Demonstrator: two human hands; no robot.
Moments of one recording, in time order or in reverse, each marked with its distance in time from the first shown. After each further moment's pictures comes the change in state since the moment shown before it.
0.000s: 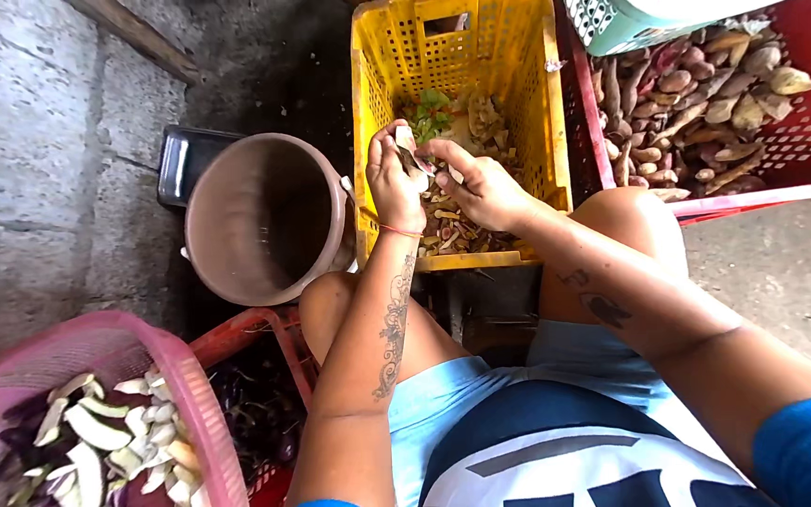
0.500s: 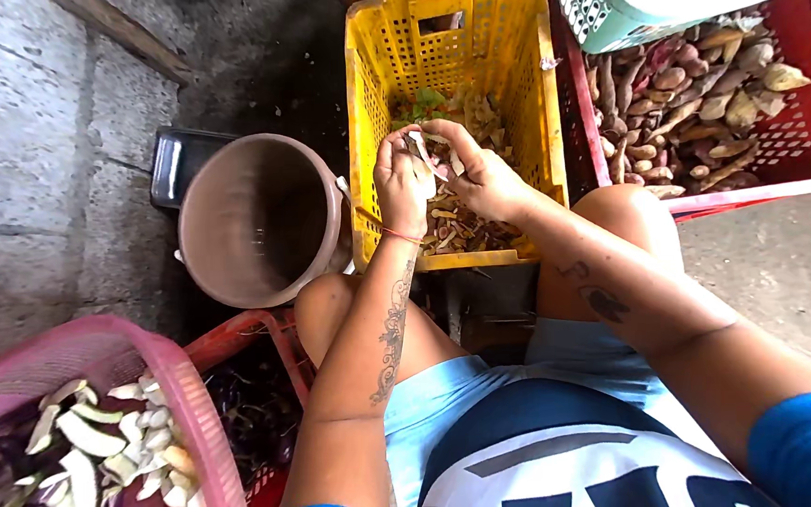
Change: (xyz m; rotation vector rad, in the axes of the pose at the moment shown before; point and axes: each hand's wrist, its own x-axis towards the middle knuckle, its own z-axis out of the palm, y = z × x) left_hand -0.006 -0.004 0.001 0.123 -0.084 0.012; right_hand 0.003 0.006 -0.007 0.020 -0.020 0.094
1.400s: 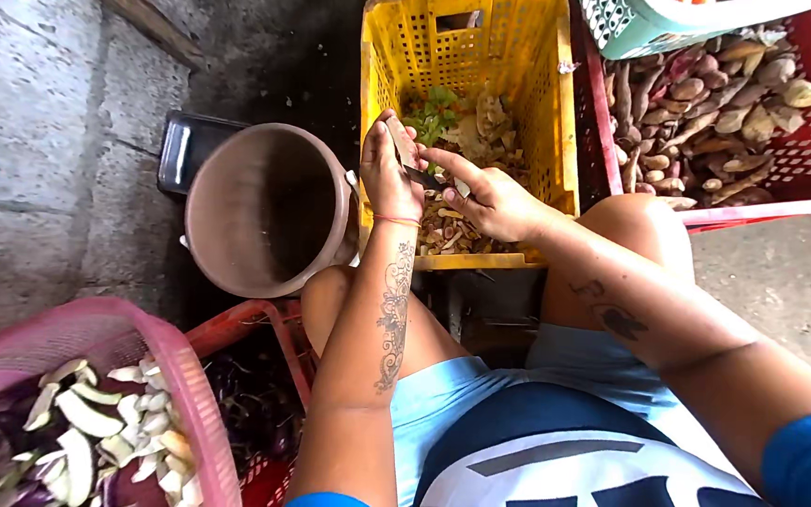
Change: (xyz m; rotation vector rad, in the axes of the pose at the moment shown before) left_hand 0.020 0.011 -0.006 -0.324 0.248 -0.171; right_hand -0.010 -0.012 0.004 -0.019 -0.136 -0.090
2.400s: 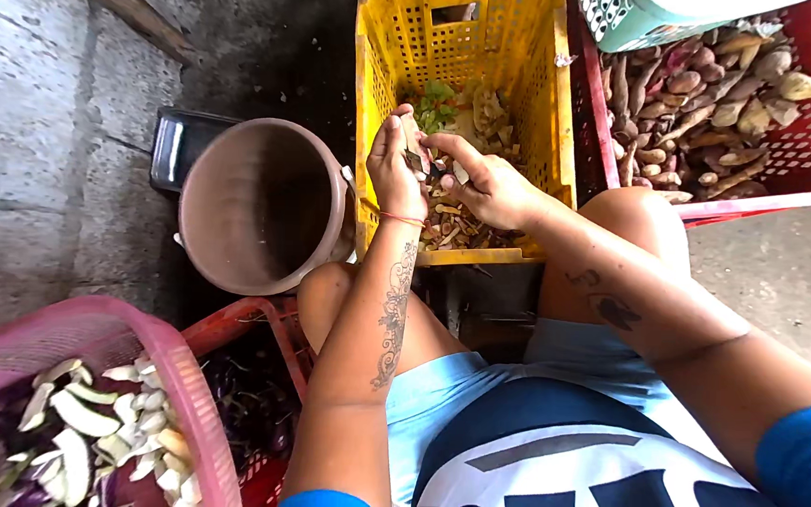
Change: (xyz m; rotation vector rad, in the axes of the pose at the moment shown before) left_hand -0.003 -0.012 -0.003 0.063 -0.142 0.063; right_hand 0.003 0.003 -0.003 -0.036 0.030 0.035
